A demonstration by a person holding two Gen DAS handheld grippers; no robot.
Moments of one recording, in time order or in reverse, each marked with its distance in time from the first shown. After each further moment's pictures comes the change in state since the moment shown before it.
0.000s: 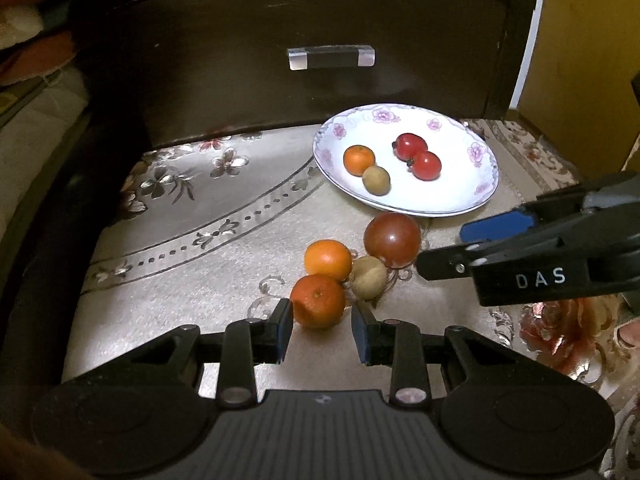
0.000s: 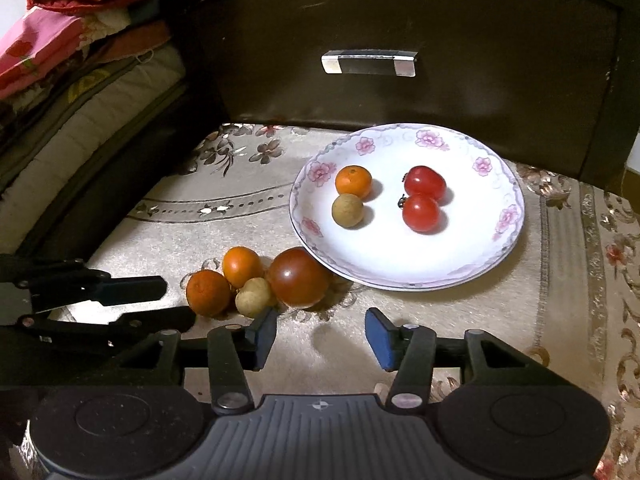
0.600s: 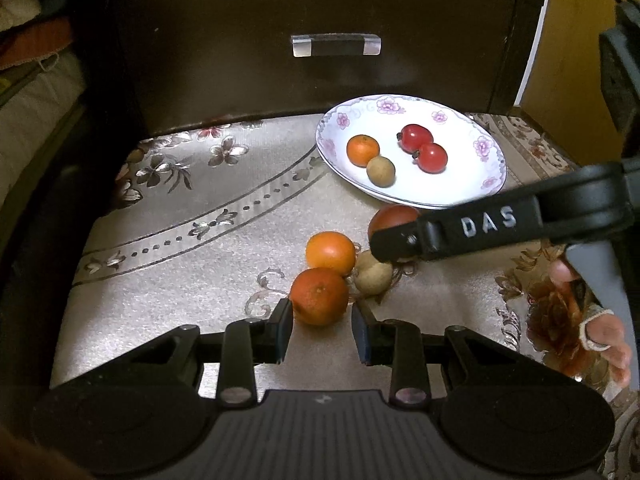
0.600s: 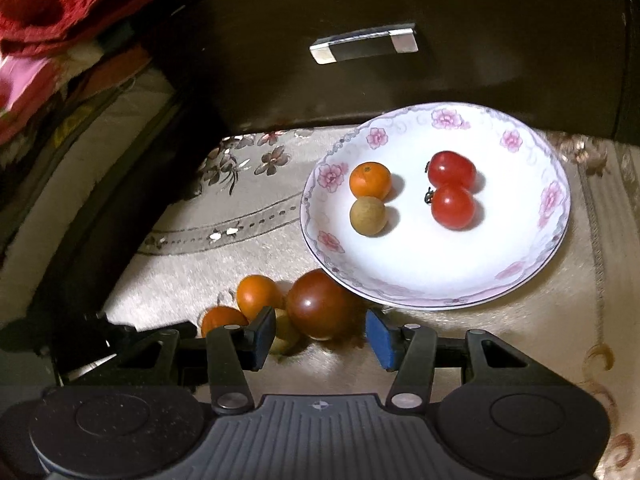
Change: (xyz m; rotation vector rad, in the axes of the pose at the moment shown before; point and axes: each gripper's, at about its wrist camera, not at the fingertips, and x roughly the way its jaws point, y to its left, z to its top) left arm 0.009 0.005 -0.001 -0.024 0.017 -0.016; right arm 0.030 -0.009 0.010 0.167 0.008 0.104
